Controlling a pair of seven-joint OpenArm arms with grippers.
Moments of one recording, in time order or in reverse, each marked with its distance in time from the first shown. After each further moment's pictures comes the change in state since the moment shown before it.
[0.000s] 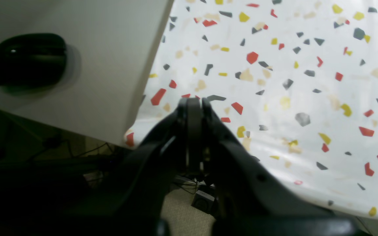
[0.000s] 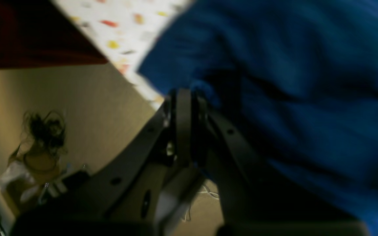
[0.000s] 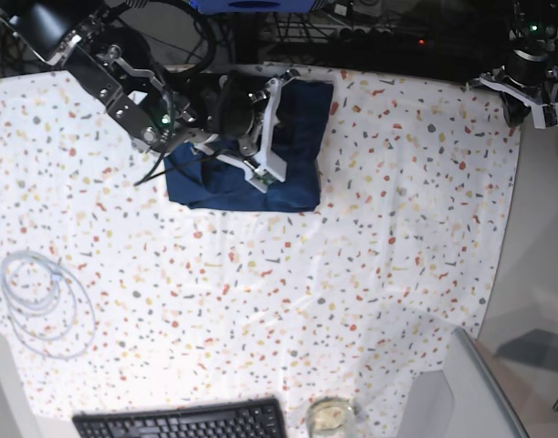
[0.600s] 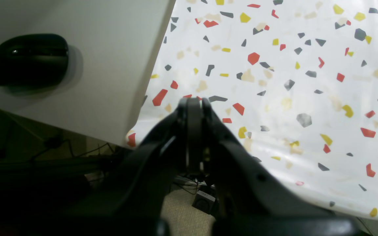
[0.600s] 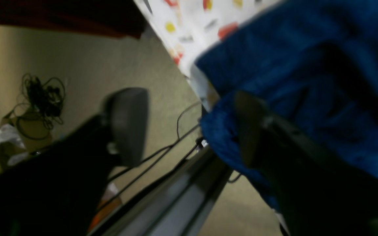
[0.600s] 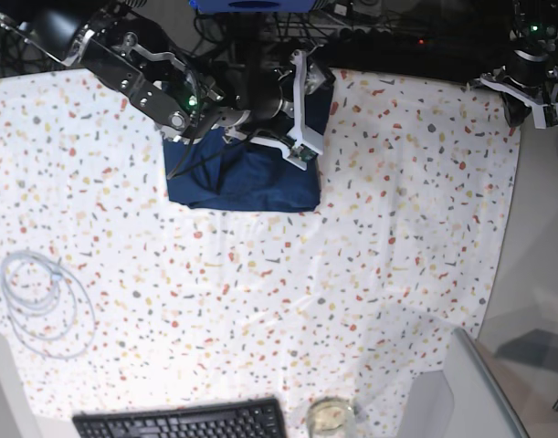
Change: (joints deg) left arm 0.0 -0.1 0.0 0.0 0.0 0.0 0.0; right arm 1.9 -0.3 -7.6 4.0 -0.1 -0.2 -0.5
